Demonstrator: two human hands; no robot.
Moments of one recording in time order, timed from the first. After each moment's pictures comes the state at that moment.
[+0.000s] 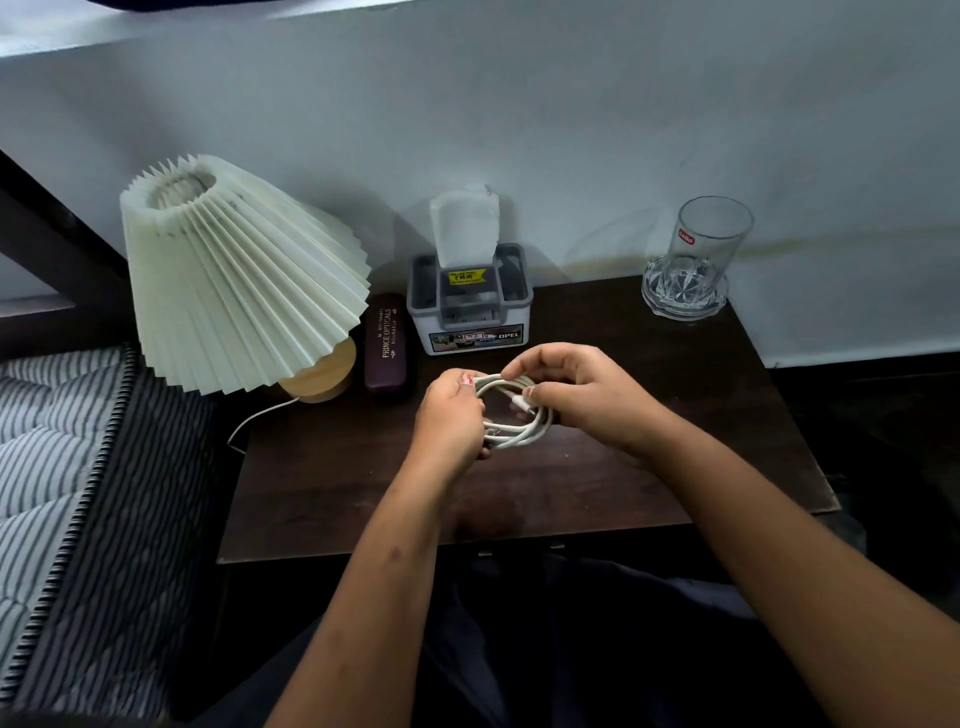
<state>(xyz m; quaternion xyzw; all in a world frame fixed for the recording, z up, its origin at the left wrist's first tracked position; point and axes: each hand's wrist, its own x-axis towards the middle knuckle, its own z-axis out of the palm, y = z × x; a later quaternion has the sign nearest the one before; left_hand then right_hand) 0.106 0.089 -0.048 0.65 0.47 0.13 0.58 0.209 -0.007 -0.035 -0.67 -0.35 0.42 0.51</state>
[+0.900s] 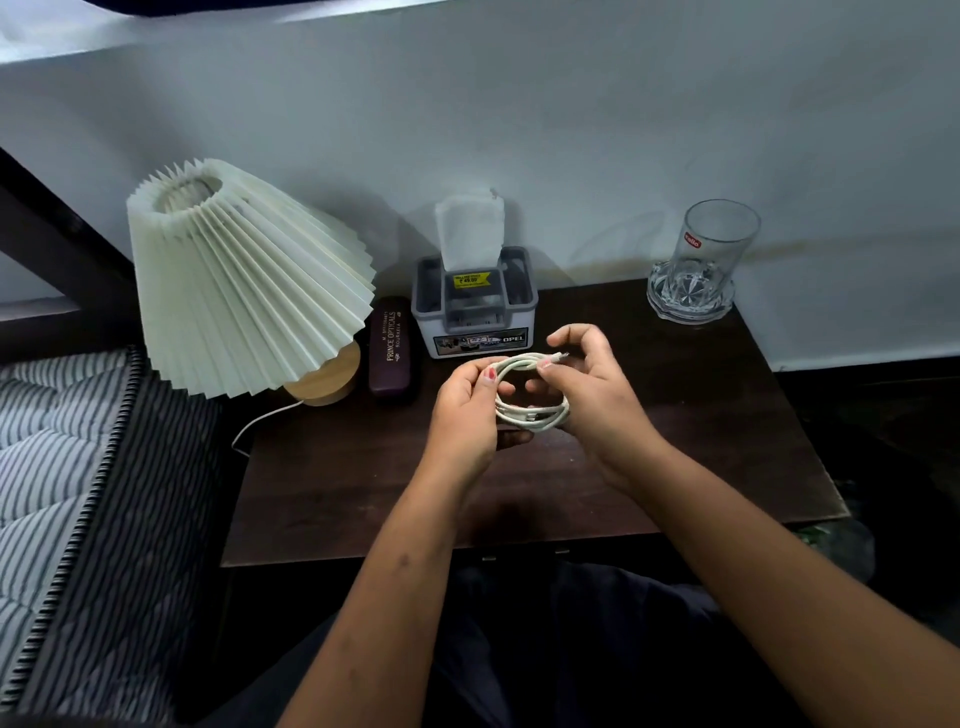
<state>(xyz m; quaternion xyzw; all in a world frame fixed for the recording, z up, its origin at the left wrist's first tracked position) 0.110 0.078 -0.044 0.57 0.39 0.20 0.70 0.196 0.004 -0.047 -0.63 -0.15 0.36 0.67</state>
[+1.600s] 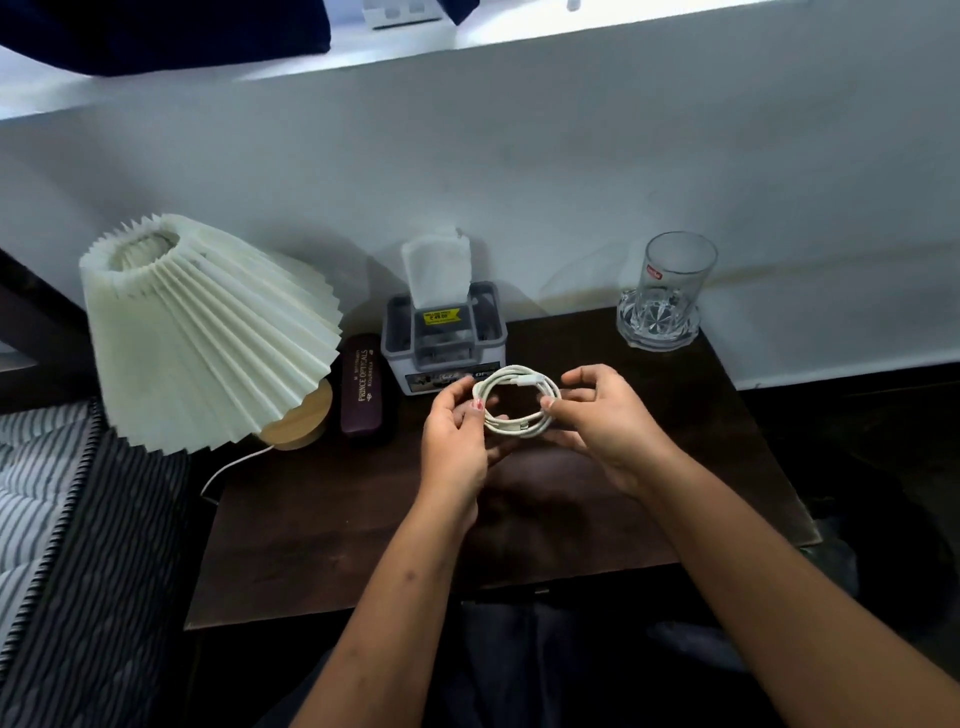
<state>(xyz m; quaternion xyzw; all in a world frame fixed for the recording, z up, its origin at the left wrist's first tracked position) 0.140 0.078 -0.062 0.52 0.42 0.24 0.71 0.236 -0.008 -0.051 -0.66 -0.07 0.38 0.65</state>
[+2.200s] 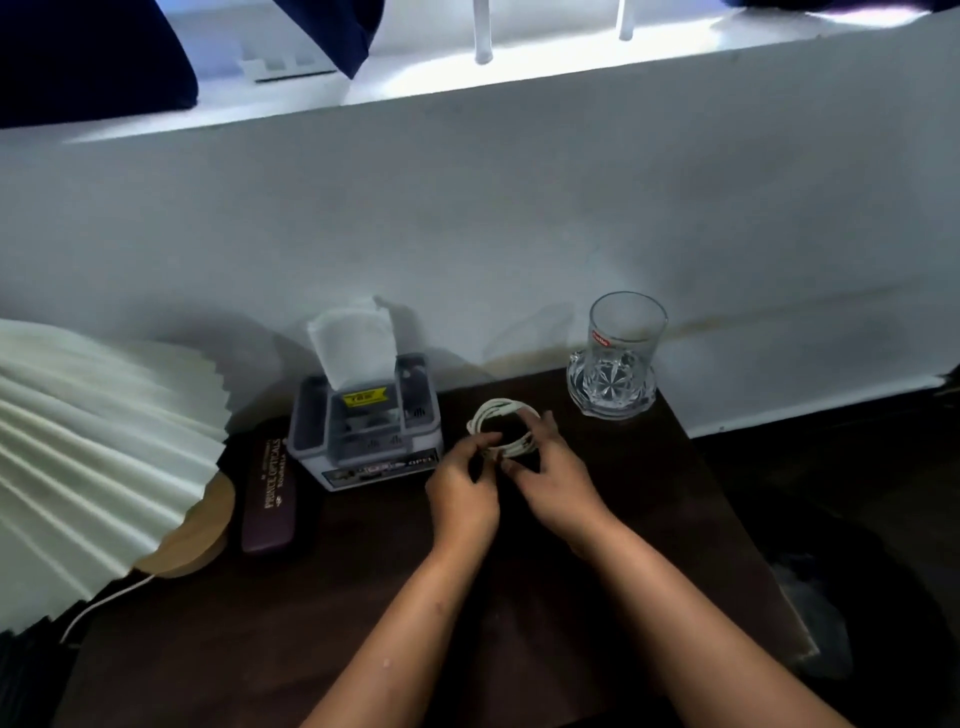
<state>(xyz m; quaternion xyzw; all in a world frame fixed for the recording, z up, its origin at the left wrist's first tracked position) 0.235 0.084 -0.118 0.73 0.39 0.21 0.52 0.304 0.013 -0.114 -0.82 -0.25 0.26 0.45</state>
